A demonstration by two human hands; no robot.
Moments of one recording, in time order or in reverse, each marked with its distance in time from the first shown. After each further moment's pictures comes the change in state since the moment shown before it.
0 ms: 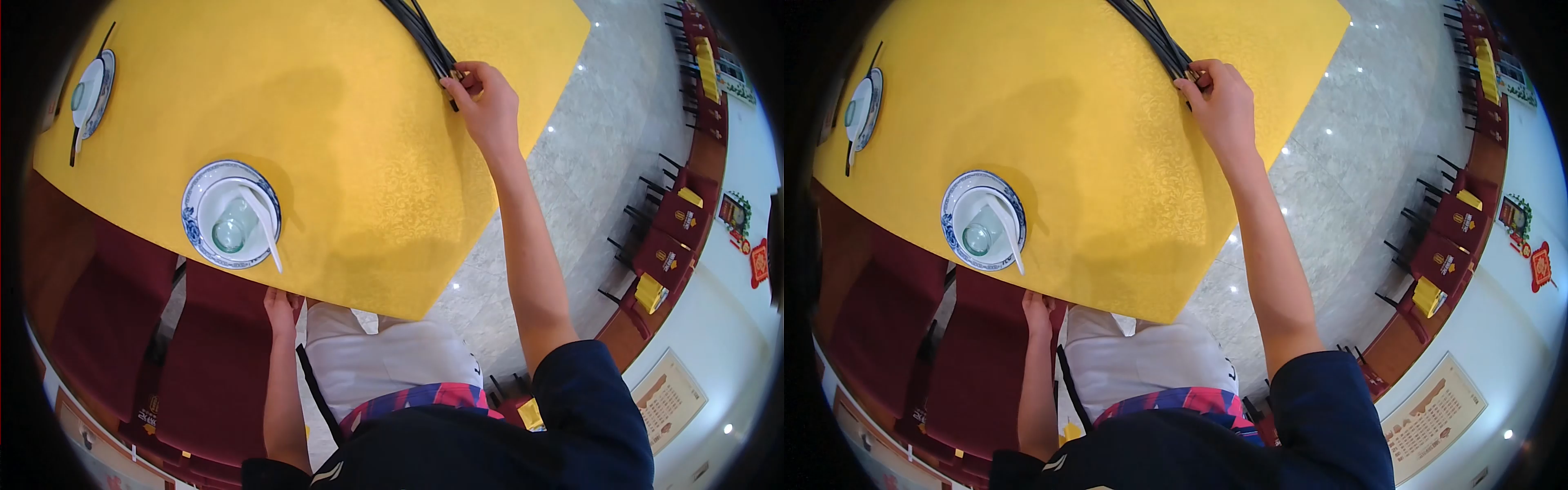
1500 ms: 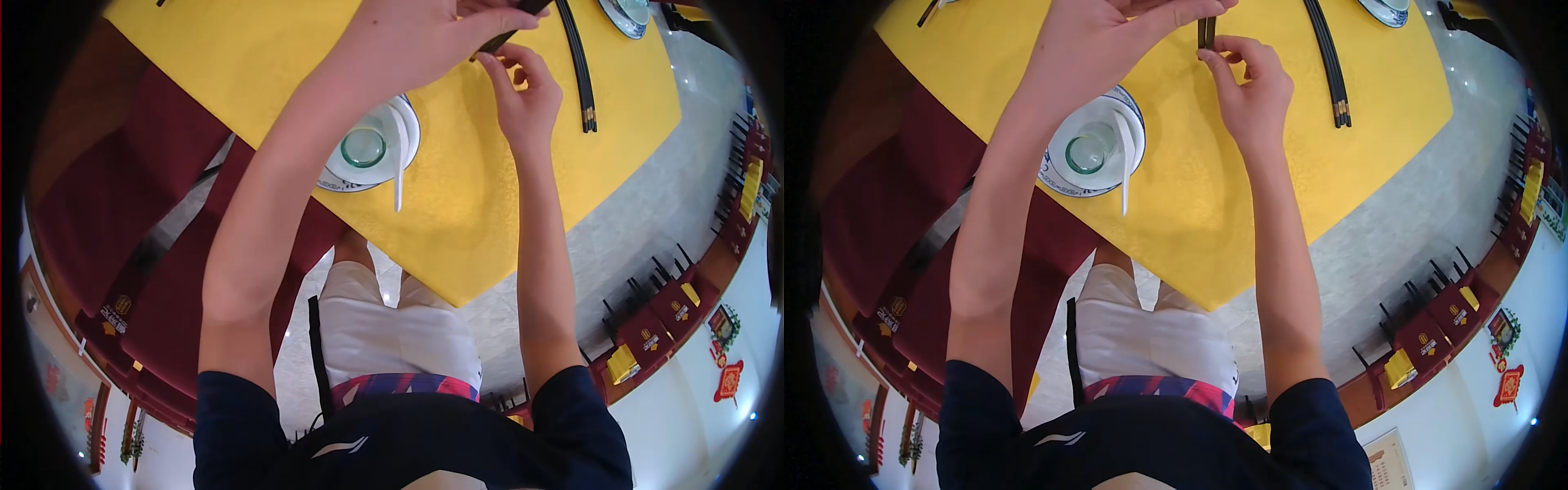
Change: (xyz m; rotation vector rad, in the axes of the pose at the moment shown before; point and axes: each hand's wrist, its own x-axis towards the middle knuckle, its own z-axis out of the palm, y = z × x) left_hand -0.049 0.339 0.131 0.327 -0.559 1.205; right_hand -0.032 -0.125 0.107 0.262 -0.067 -0.313
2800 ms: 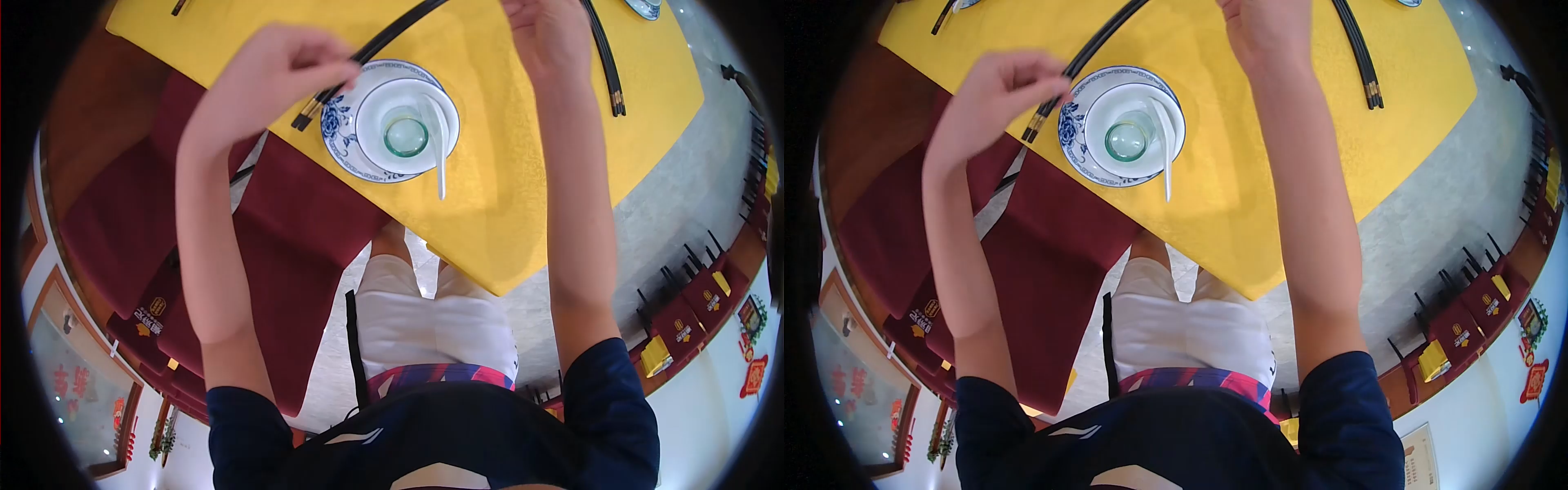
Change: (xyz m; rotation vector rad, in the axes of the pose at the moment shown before) left_hand -0.058 -0.030 -0.120 0.230 -0.398 -0.446; right_hand 0.066 -0.049 0.023 1.136 0.053 0.359
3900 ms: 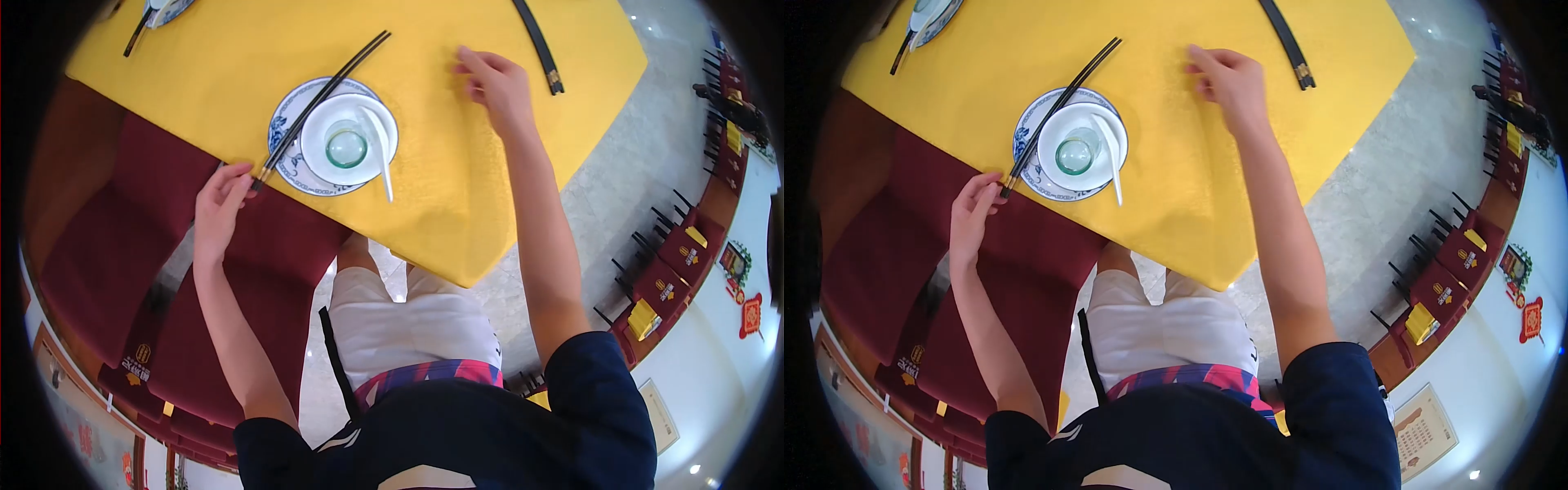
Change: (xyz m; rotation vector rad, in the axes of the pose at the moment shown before) left_hand -0.103 -0.109 0.054 -0.360 0.340 -0.387; right_hand -0.060 -0.006 -0.078 -0.696 0.238 0.461
